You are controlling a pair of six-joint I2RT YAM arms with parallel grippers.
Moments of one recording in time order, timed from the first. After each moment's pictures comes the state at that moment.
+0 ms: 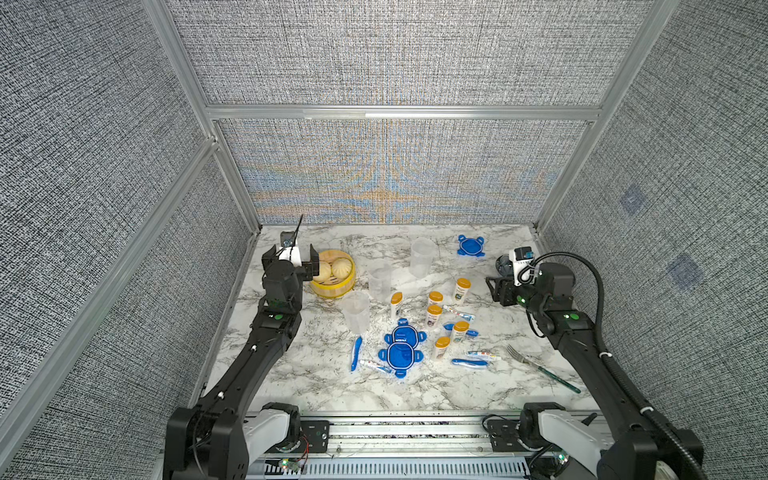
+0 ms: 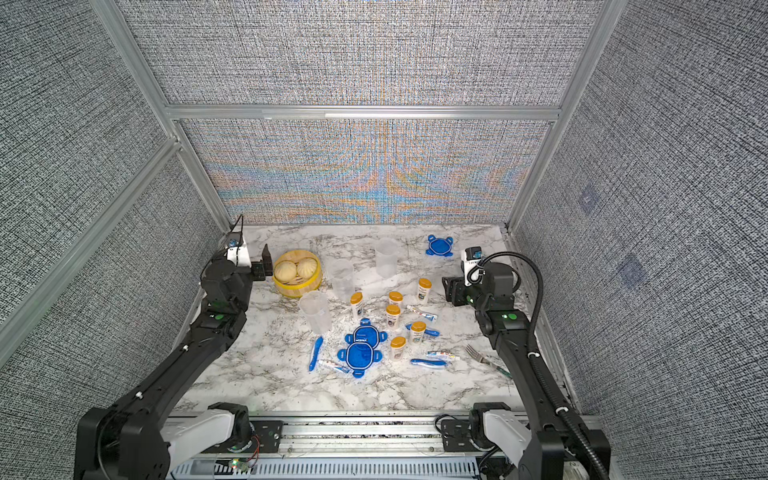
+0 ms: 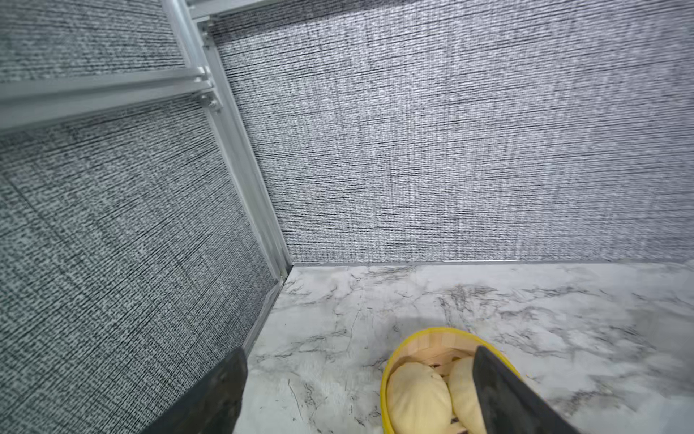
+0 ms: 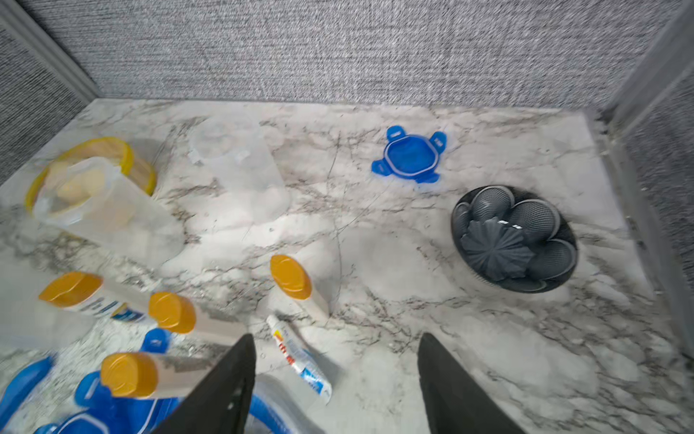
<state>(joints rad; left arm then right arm) -0.19 1.10 0.73 0.24 -0.20 0.11 0.03 1.07 0.79 -0.28 -0.31 0.00</state>
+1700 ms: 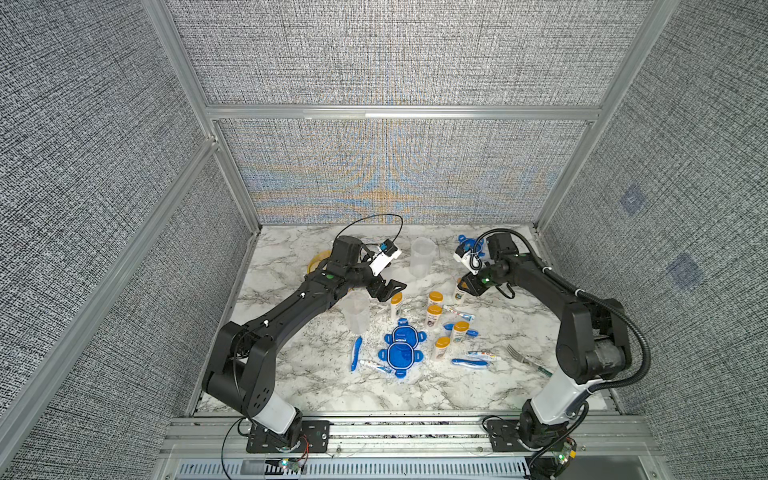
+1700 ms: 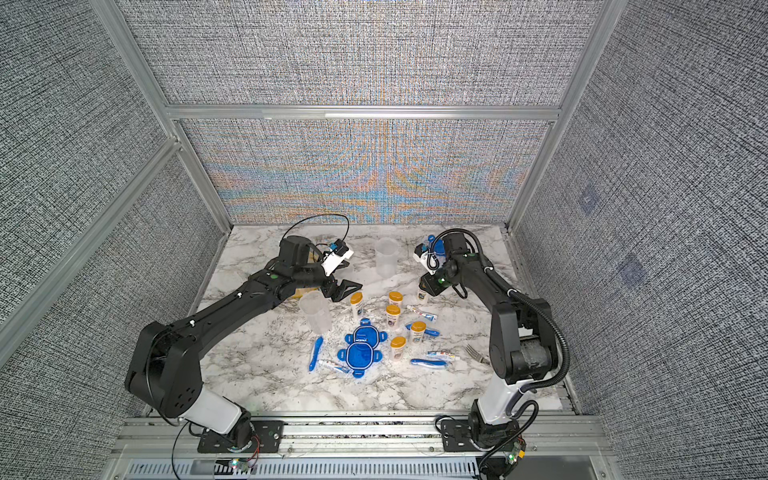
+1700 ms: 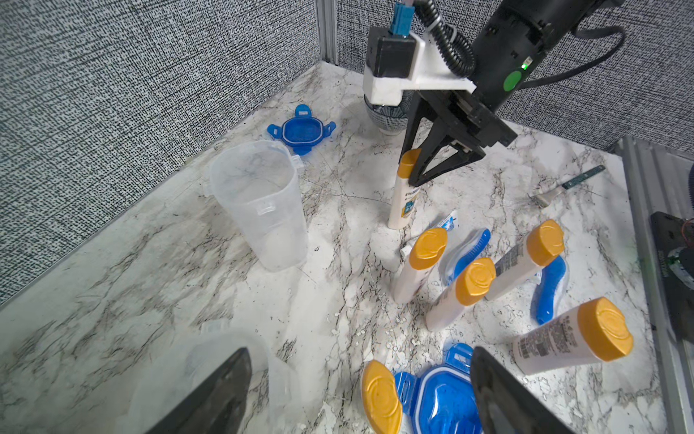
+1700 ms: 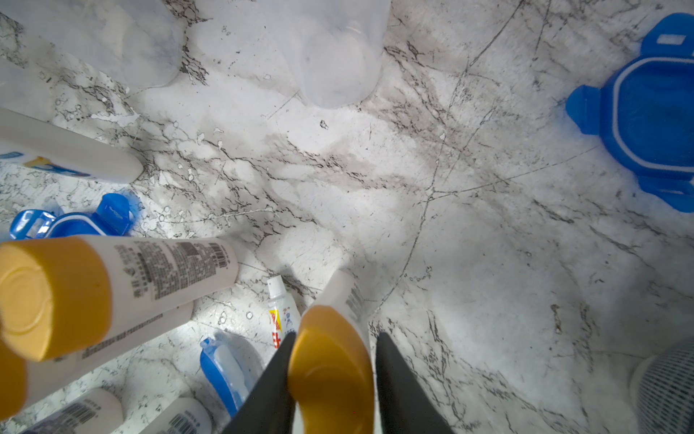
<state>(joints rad) -0.50 1.57 1.13 -0.17 0.59 0.32 0.15 1.73 1.27 -0.64 -0.34 -0.47</state>
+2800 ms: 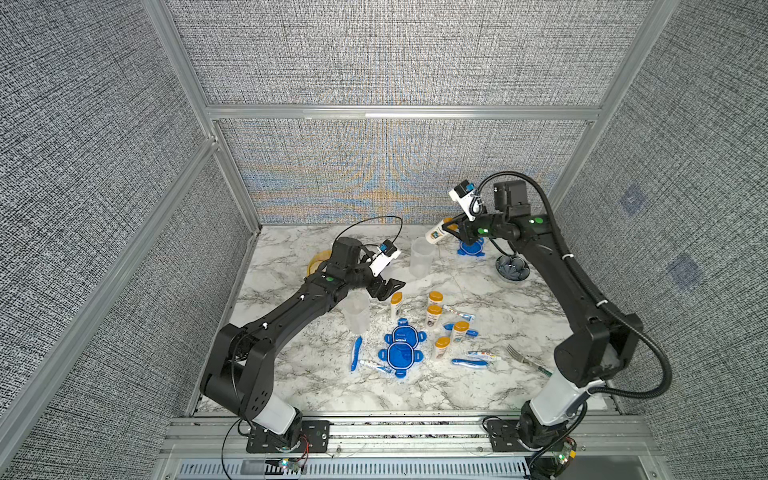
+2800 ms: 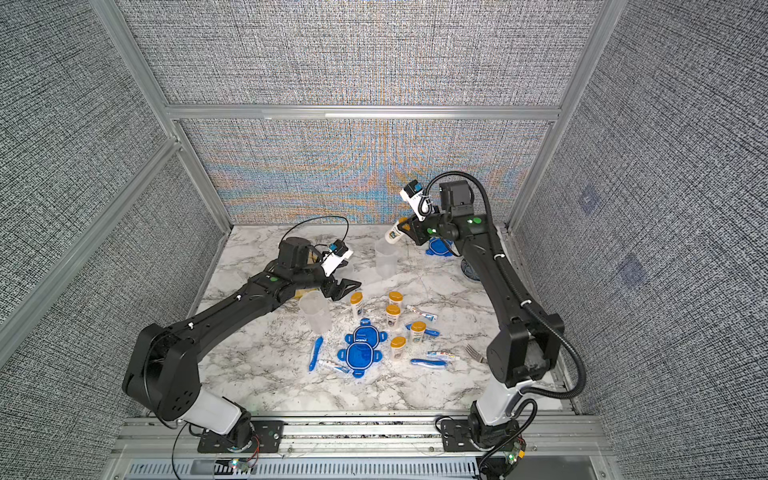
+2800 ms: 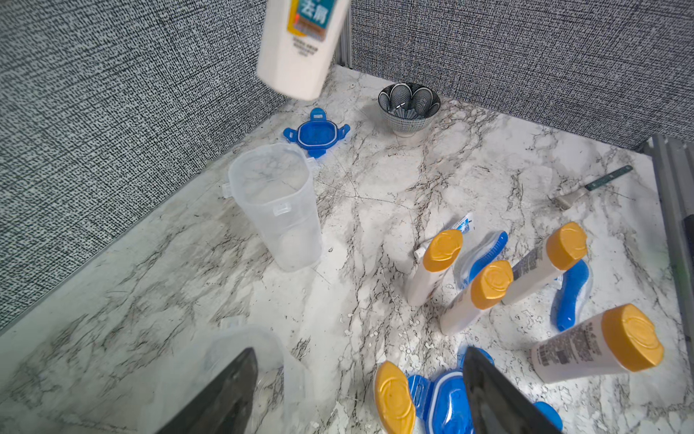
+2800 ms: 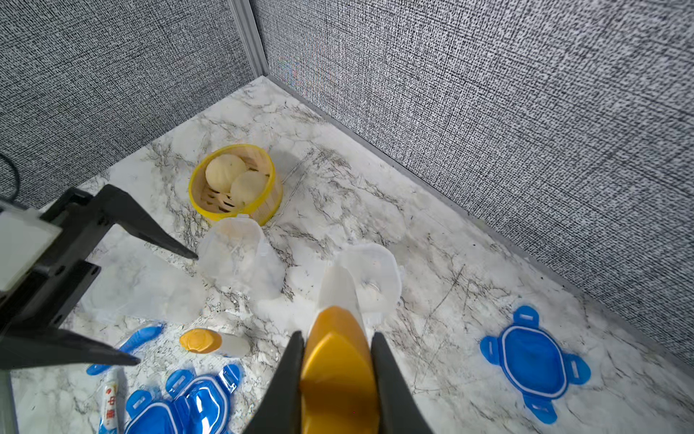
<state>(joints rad) -0.51 1.54 1.11 -0.13 0.53 0.32 0.26 1.78 1.87 -0.72 -0.47 -0.28</state>
